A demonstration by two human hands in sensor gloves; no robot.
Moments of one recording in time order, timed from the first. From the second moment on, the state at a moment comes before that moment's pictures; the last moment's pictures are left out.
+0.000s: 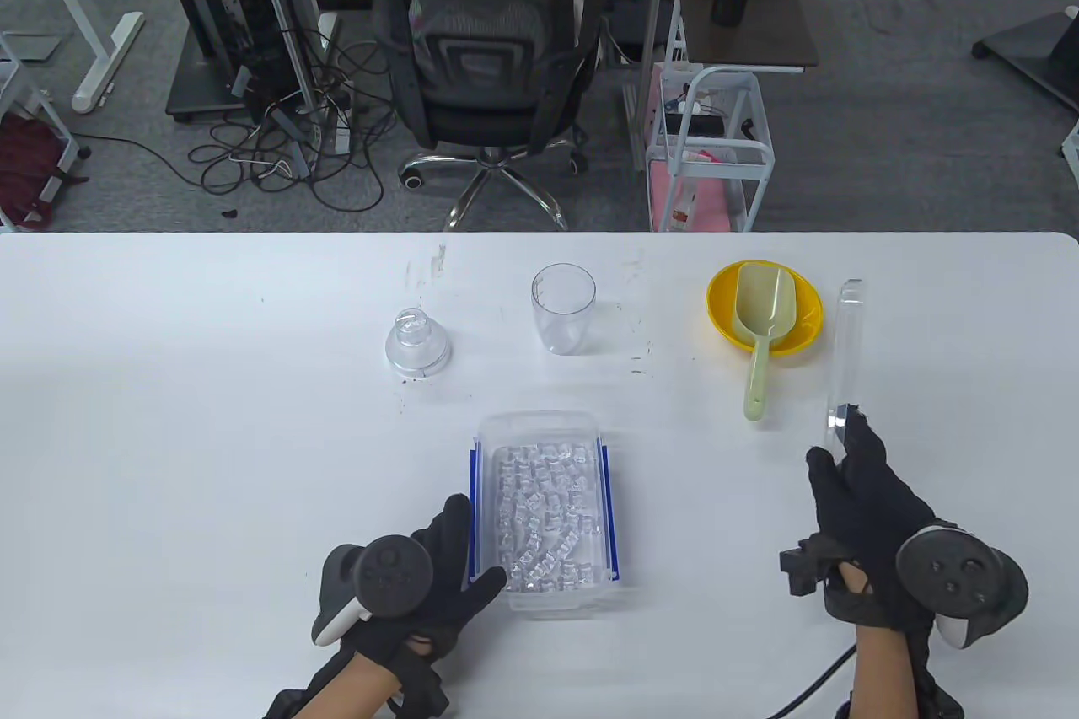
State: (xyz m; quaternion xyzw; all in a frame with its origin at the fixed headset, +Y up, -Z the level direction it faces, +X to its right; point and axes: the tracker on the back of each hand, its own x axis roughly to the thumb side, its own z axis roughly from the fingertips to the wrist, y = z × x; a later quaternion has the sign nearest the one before) left_hand -0.173 -0.766 -0.240 -0.11 -0.20 0.33 0.92; right_hand 0.289 -0.648 -0.247 -0.03 -0.32 0.91 0.25
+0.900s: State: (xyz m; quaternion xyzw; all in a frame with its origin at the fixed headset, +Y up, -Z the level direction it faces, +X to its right) left_hand -0.175 -0.766 -0.242 -0.12 -0.21 0.33 0.91; right_hand 0.275 -0.745 -0.302 -0.08 0.08 0.98 0.16
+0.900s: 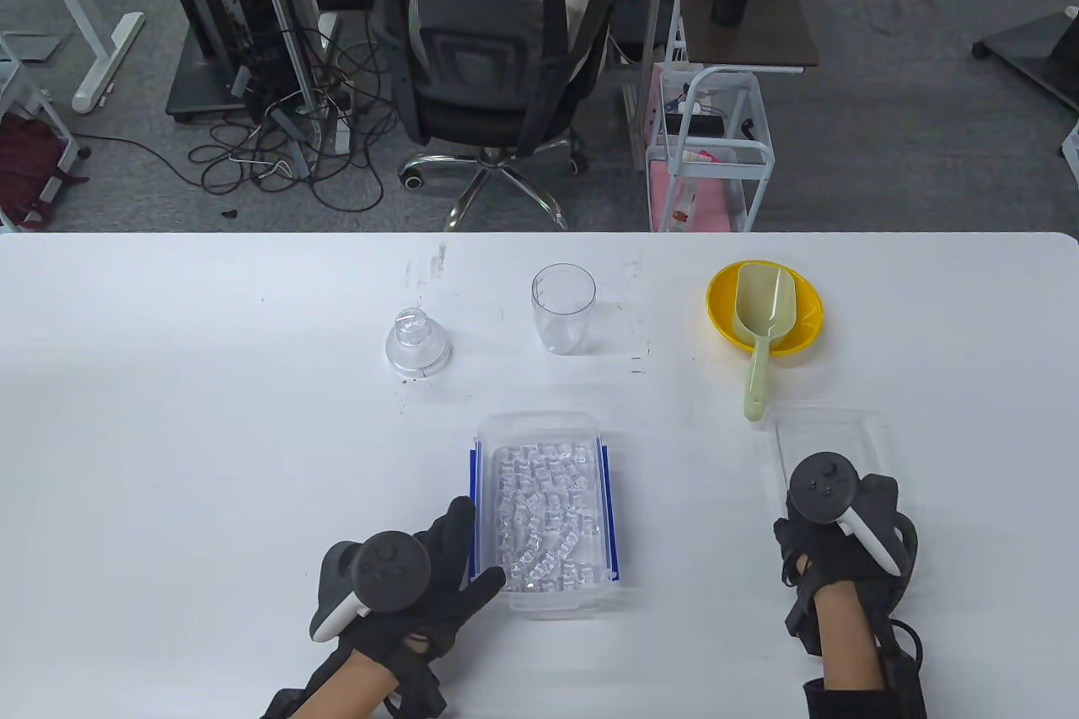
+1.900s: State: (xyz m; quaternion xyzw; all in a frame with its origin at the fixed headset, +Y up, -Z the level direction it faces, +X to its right) left_hand -0.172 -0.767 -0.243 -0.15 -0.21 0.34 0.90; right_hand 0.065 -0.693 -0.398 0.12 0.05 0.99 0.07
